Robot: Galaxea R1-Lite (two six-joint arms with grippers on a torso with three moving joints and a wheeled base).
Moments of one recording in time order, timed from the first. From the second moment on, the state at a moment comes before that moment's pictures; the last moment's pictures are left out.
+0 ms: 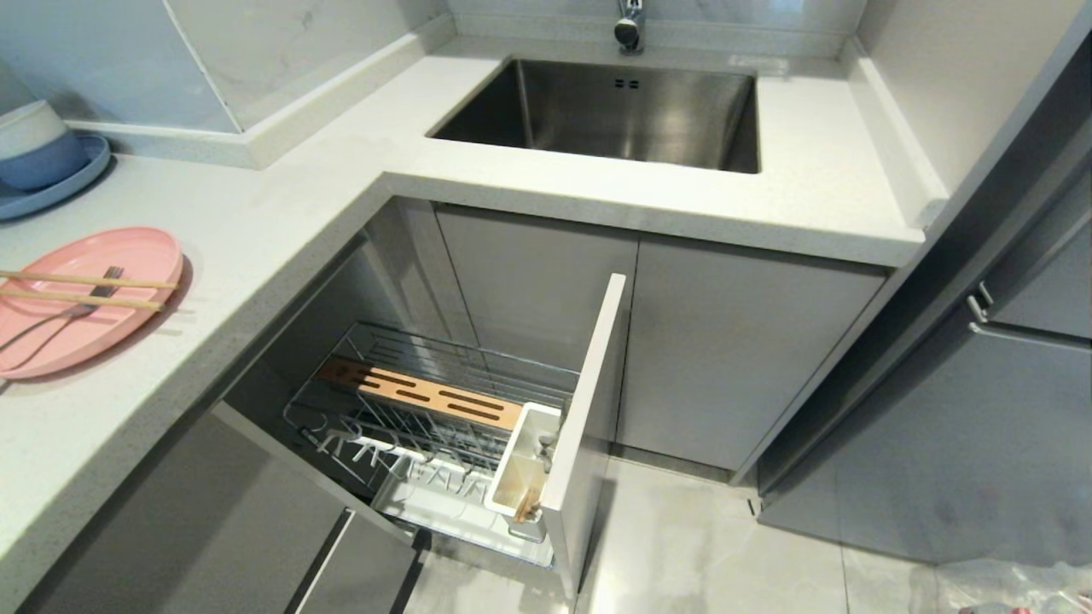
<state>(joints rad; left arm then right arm) 0.01 0.22 -0.77 0.14 0.04 0.17 0.00 0.00 0.00 0.02 0.02 -0.02</state>
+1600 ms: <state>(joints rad) 0.85 1.26 -1.44 0.75 -0.01 -0.36 0.00 0.00 0.00 0.02 0.02 -0.02</state>
